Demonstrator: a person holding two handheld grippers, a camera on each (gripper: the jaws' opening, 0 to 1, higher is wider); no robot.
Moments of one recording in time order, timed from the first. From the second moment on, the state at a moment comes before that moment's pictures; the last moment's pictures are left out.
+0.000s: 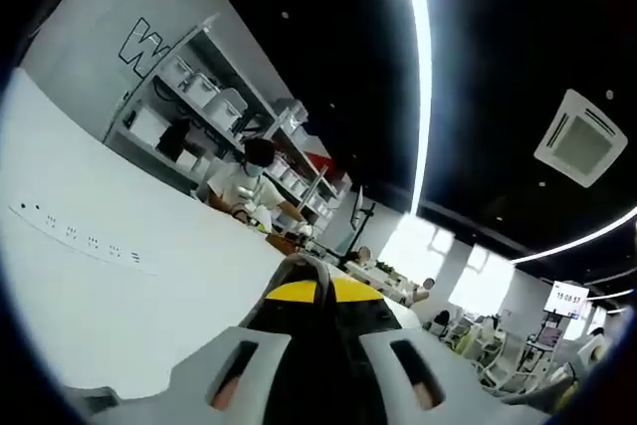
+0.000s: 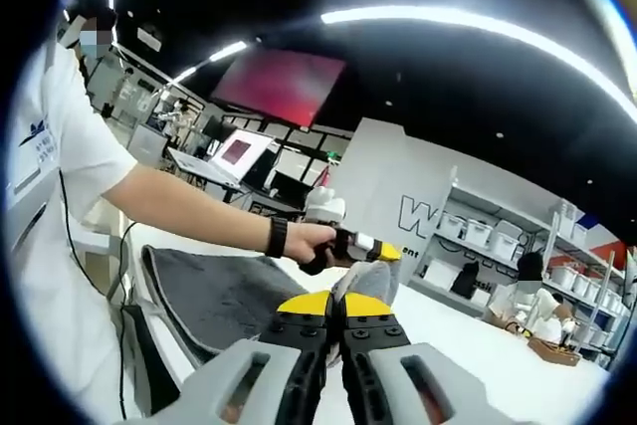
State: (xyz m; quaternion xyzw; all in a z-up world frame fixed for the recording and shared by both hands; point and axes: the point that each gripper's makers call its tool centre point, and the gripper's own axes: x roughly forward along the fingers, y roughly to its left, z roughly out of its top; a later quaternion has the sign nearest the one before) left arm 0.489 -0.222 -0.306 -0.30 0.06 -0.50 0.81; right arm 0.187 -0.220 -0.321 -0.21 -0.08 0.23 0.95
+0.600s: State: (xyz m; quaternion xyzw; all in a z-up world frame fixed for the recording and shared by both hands) left arm 0.486 -0.240 -0.326 -0.30 0.09 -0.50 0.81; right arm 0.190 -0.244 -0.332 -0.23 -0.05 0.21 0.95
